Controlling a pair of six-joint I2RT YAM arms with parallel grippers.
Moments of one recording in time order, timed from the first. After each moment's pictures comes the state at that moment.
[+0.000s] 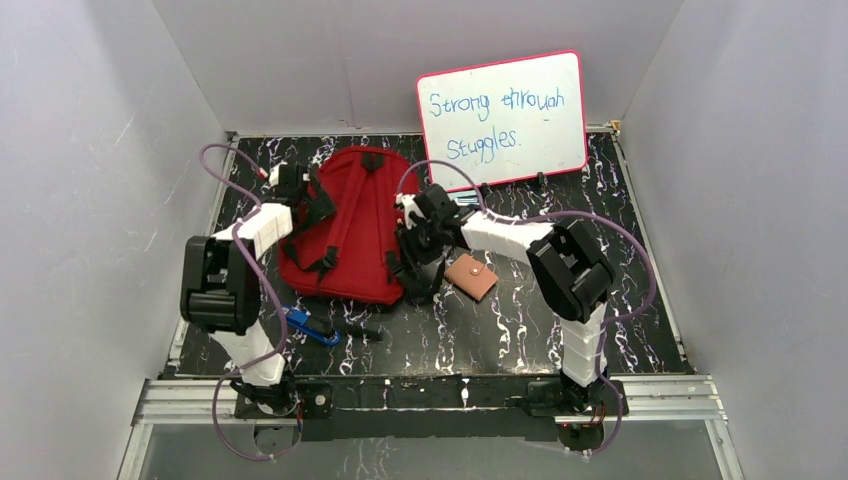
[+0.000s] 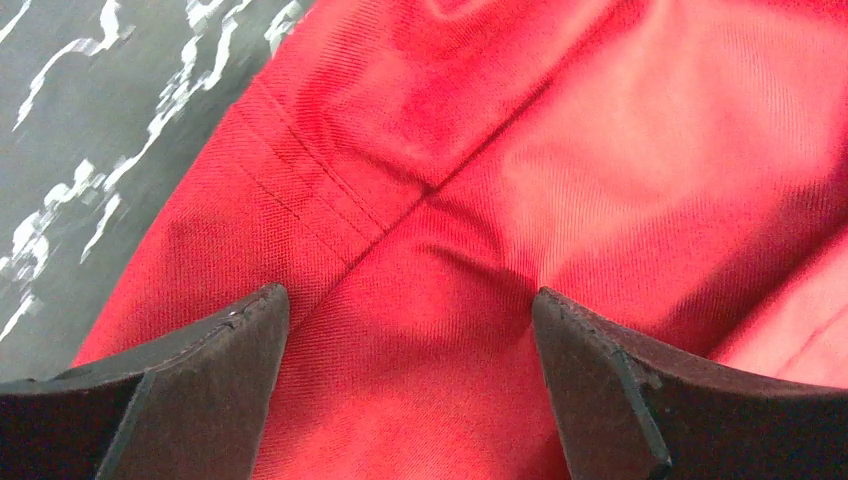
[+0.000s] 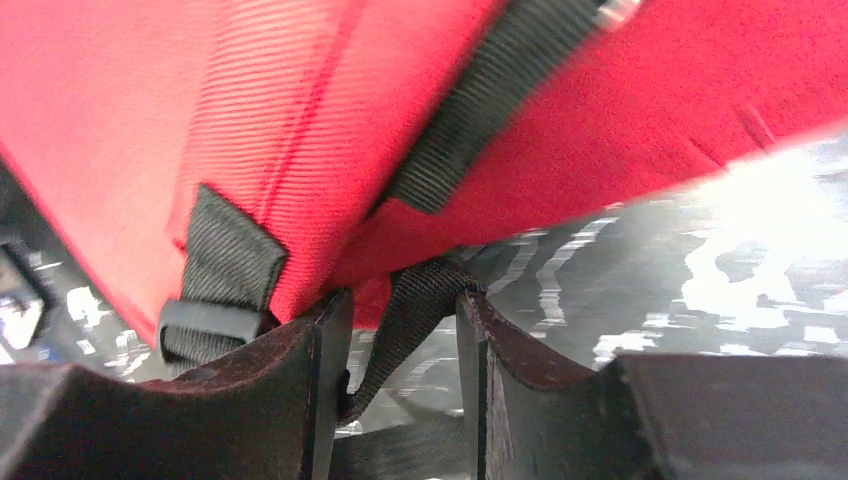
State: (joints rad) left arm -0.10 1.69 1.05 -0.28 -0.22 -0.64; right arm 0.75 1.98 1.37 -0.35 -0.36 0.16
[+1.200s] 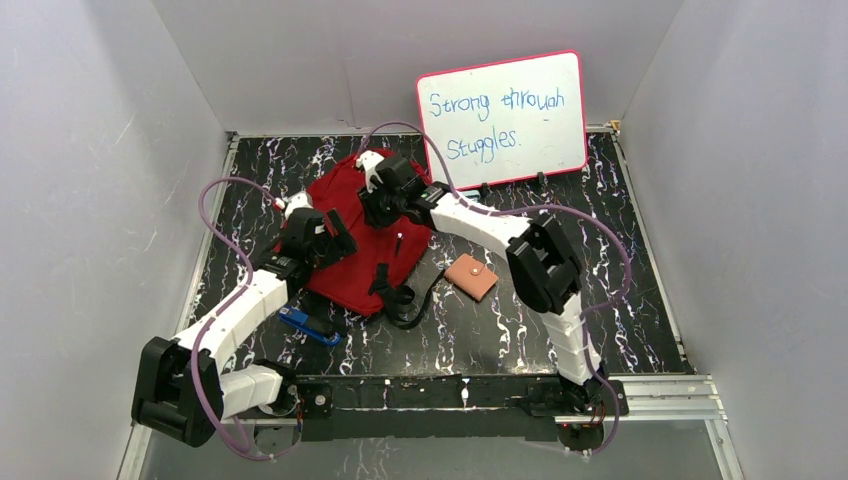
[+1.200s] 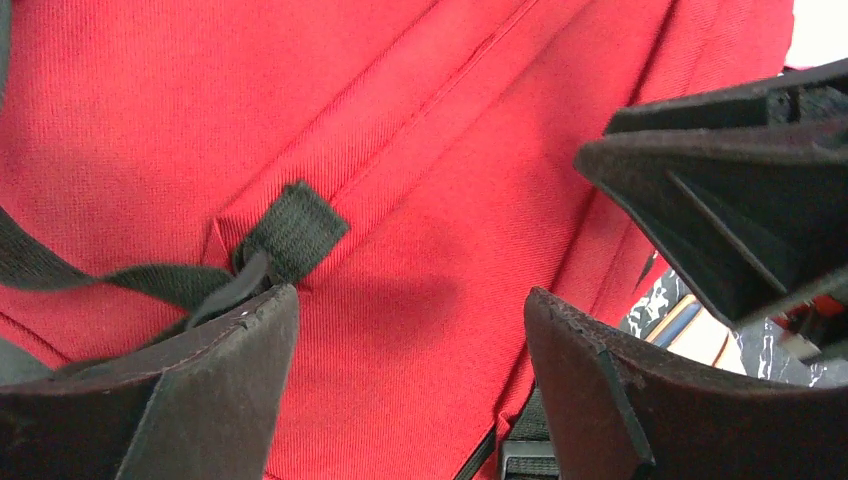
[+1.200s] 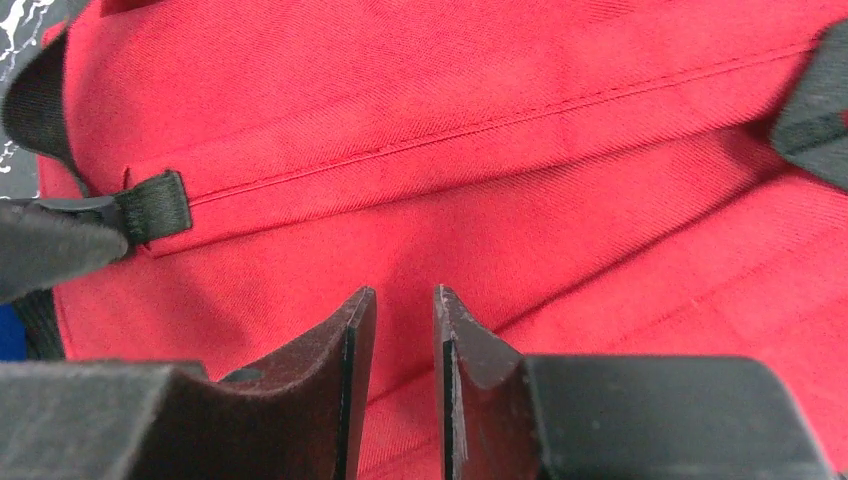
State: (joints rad) left arm -0.35 1.16 0.71 -0.27 -0.19 -0.66; right arm 0.84 2.10 1.74 -0.27 -0.16 0.11
